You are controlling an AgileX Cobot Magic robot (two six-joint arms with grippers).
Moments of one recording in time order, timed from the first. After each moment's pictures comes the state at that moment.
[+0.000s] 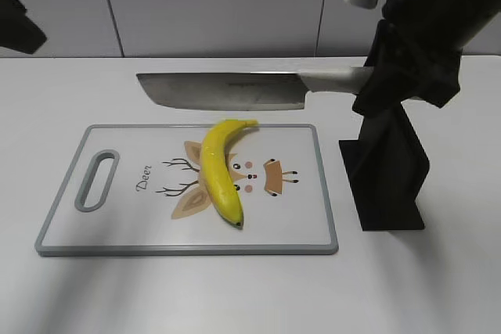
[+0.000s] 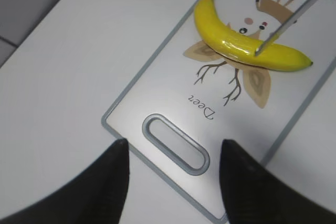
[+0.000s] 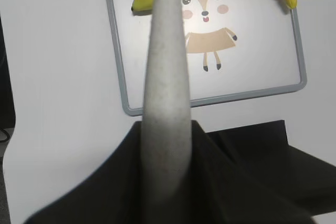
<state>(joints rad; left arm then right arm) -0.18 1.39 -1.28 -0.43 1.03 1.05 0.36 1.63 -1.35 0.43 1.12 -1.13</state>
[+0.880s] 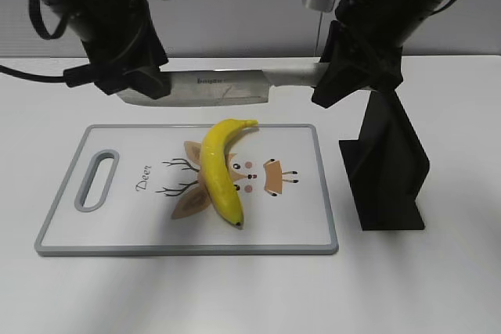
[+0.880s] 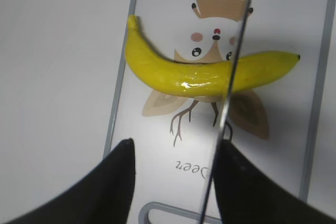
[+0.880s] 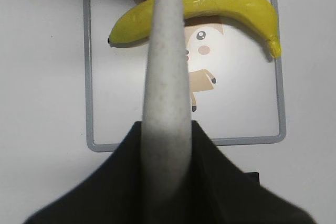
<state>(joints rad) -0.44 1.73 -1.43 -0.35 0.95 1.27 0.36 1.81 -1.49 0.51 1.11 -1.29</state>
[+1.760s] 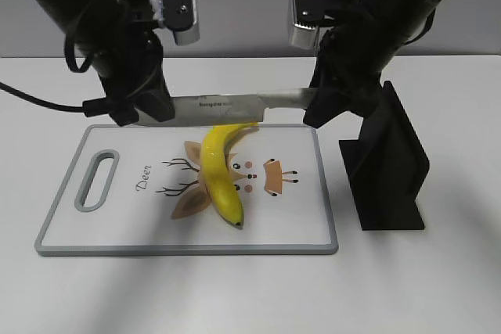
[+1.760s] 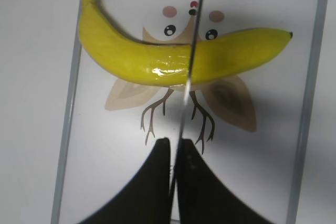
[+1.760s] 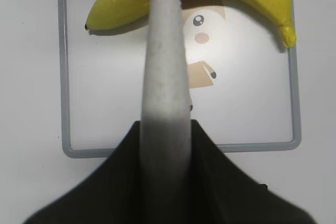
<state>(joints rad) -0.44 1.85 -1.43 -0.35 0.96 1.29 0.36 1.94 -1.50 0.51 1.04 -1.31</state>
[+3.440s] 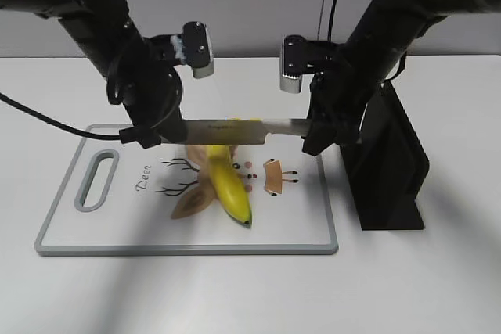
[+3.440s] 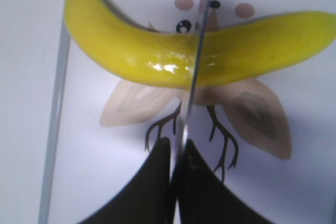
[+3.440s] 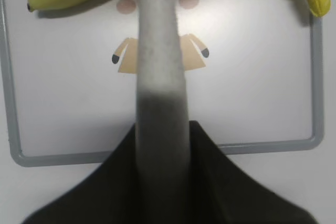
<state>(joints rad) -0.43 1.98 -1.44 -0.37 0.87 1.29 0.36 2.08 -1.50 0.45 0.94 -1.29</state>
